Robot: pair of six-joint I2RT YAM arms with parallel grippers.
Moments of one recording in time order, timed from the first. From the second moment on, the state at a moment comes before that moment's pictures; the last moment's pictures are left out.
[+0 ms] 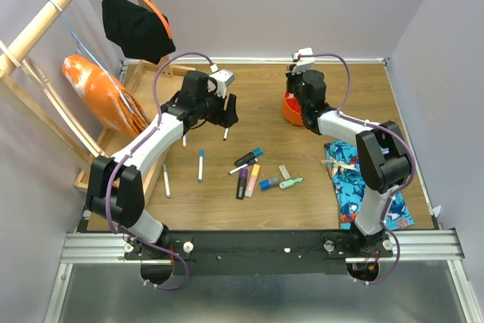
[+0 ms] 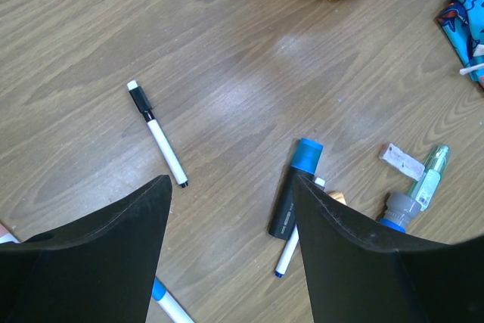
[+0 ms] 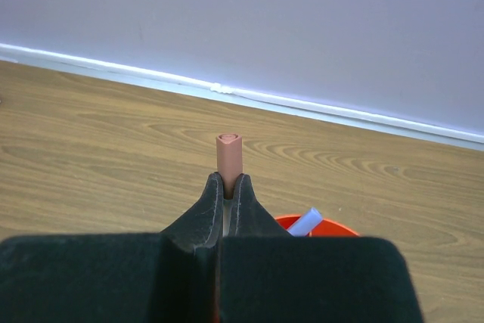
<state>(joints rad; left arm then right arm) -0.39 1.54 1.21 -0.31 0.36 -0.03 0.41 1.87 1.18 0.63 0.21 -0.06</state>
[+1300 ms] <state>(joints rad) -0.52 1.56 1.18 -0.45 0.36 0.24 0.40 1.65 1.27 0.30 0.04 0.03</state>
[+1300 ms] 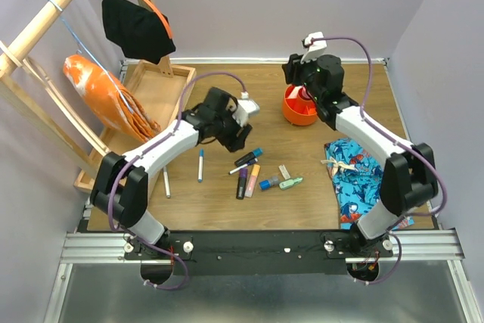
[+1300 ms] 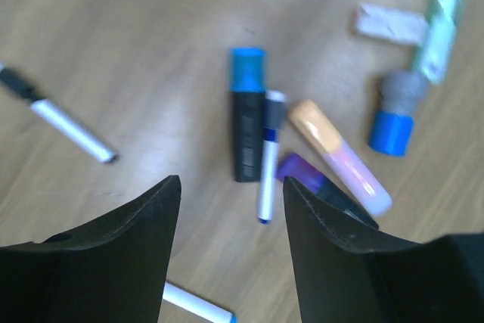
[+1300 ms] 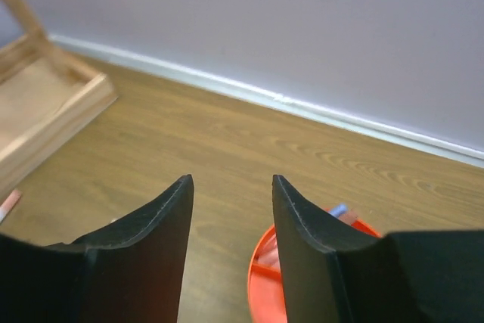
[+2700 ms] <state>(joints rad) -0.44 2.14 1.74 -0.64 0.04 0.17 0.40 1.49 1.09 0.06 -0.12 -0.02</state>
